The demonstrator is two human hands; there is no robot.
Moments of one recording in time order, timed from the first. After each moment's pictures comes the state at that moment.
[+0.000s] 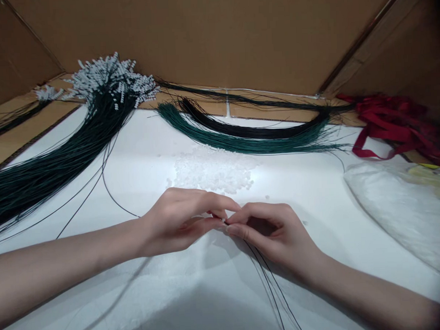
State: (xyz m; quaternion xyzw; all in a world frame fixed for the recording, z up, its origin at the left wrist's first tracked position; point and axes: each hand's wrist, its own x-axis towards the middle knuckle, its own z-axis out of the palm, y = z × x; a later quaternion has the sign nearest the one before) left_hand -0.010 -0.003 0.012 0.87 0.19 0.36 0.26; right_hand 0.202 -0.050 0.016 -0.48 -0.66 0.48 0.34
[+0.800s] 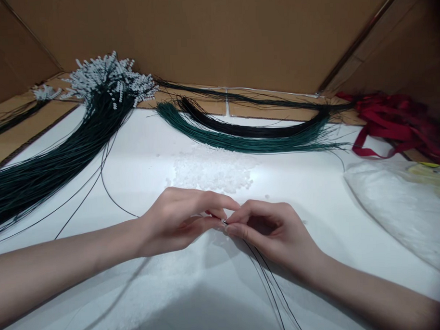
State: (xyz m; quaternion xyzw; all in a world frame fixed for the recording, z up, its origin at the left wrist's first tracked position) left_hand -0.011 -0.003 0.011 0.87 0.18 0.37 0.28; right_hand 0.200 -0.051 0.018 -0.48 -0.63 0.51 0.34
